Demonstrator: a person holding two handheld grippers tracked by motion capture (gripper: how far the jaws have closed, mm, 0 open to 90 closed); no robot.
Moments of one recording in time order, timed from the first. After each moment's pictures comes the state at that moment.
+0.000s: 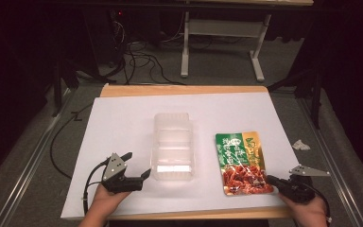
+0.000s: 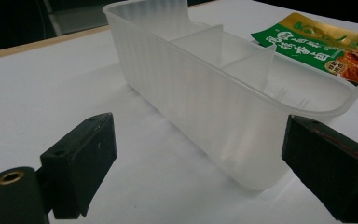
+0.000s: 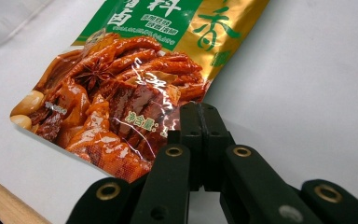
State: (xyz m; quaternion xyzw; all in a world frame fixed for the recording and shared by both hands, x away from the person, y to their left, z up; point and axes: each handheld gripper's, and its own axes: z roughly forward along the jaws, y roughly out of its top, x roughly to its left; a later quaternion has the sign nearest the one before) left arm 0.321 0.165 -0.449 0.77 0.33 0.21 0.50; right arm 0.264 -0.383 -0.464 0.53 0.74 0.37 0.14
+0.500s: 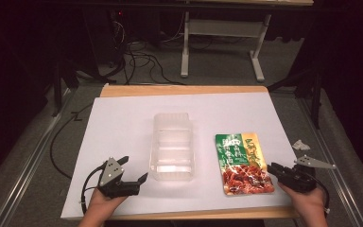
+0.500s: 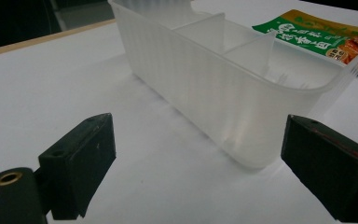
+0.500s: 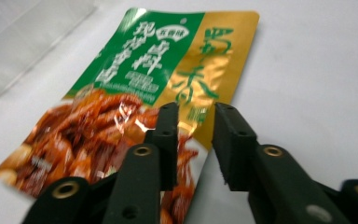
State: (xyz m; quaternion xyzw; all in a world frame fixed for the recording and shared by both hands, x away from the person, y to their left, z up) left arm 0.306 0.178 -0.451 0.77 0.34 0.22 0.49; right arm 0.289 -0.392 -0.454 0.54 0.71 0.42 0.17
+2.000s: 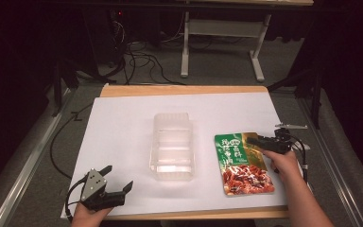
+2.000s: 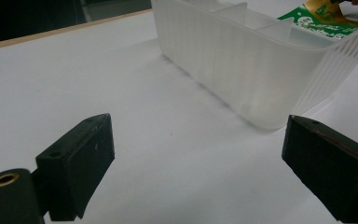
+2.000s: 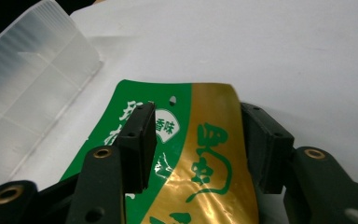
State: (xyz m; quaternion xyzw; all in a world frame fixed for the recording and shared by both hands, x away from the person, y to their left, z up) left arm 0.277 0.209 -0.452 0.76 0.36 0.24 0.48; right arm 0.422 -0.393 -0.477 0.53 0.70 0.48 0.04
